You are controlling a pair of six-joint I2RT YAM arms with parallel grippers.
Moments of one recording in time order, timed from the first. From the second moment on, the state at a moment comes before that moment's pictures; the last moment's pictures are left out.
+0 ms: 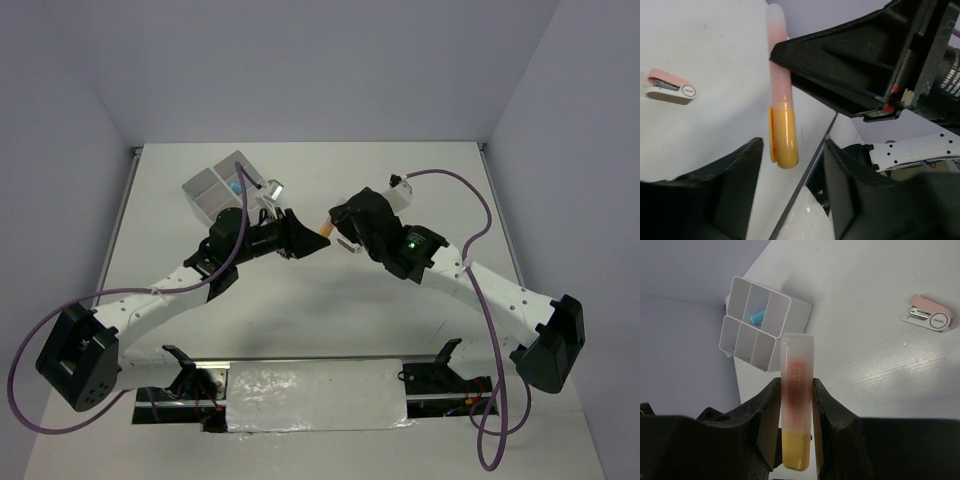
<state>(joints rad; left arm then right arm) -0.61 1.23 0.73 0.40 0.44 -0.79 0.83 1.25 1.13 -0.41 0.54 1.25</state>
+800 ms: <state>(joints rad) -0.62 1.24 0.78 0.25 0.43 -0.65 0.86 1.22 1.03 -0.30 0.54 1.22</state>
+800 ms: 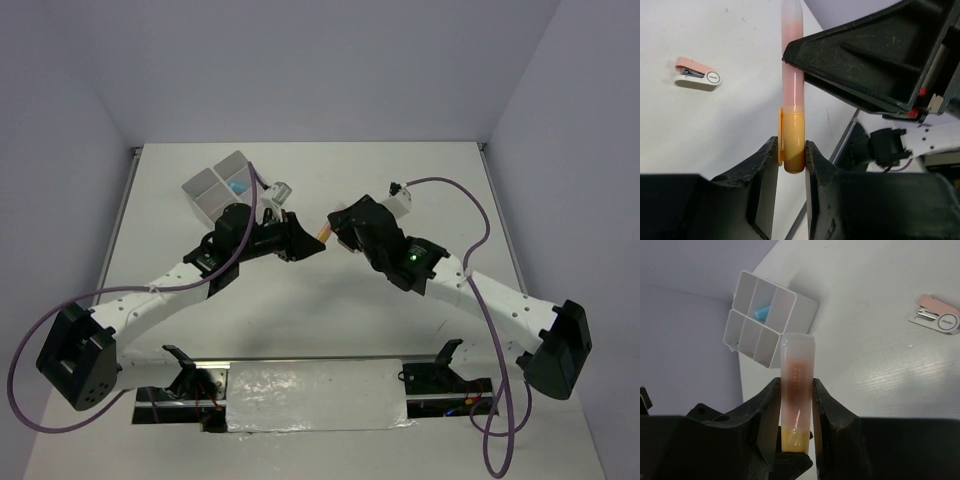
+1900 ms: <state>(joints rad) -0.64 1.03 0.86 -0.03 0.32 -0.44 0.87 1.05 0.83 0.04 0.35 1.24</state>
